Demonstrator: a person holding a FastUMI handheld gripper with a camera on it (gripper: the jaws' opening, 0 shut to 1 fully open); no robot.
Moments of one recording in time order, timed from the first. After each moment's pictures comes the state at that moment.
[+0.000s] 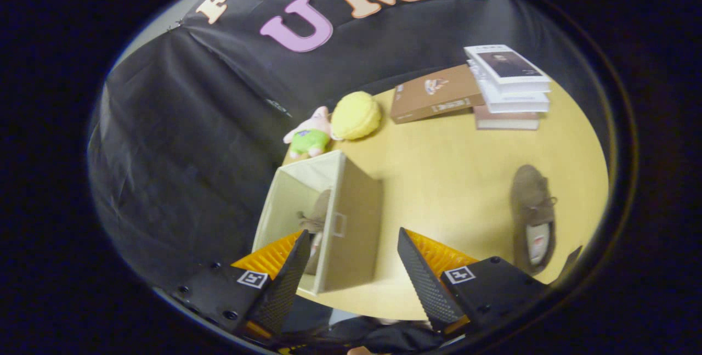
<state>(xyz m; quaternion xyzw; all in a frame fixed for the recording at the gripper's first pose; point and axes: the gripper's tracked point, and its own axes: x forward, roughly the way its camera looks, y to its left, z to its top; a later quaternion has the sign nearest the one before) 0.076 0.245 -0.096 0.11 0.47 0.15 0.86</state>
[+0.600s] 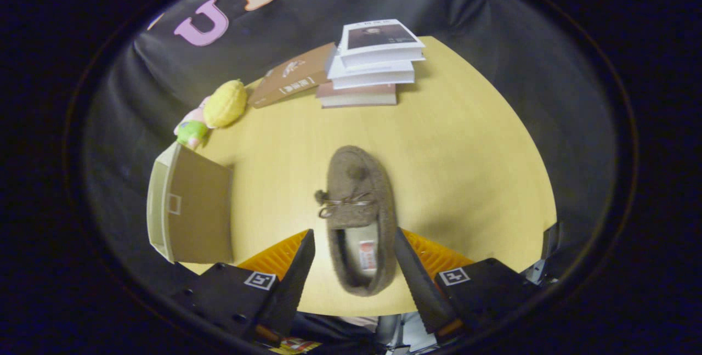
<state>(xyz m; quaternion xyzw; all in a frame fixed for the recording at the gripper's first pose) 0.087 -0.005 -0.166 0.03 0.54 -0.02 0.84</state>
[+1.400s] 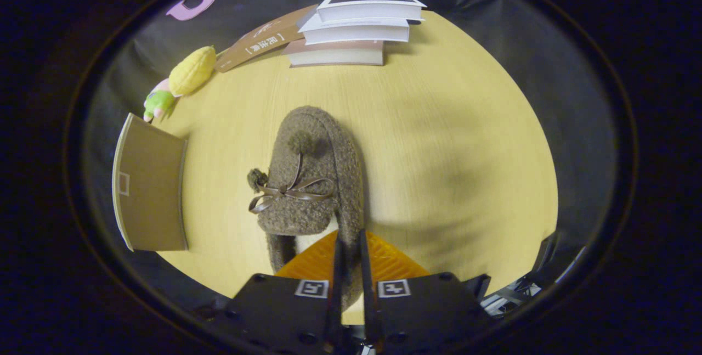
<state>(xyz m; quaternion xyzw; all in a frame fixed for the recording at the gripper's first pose) 0.086 -0.032 -0.228 -0.03 0.59 -0.03 0.80</state>
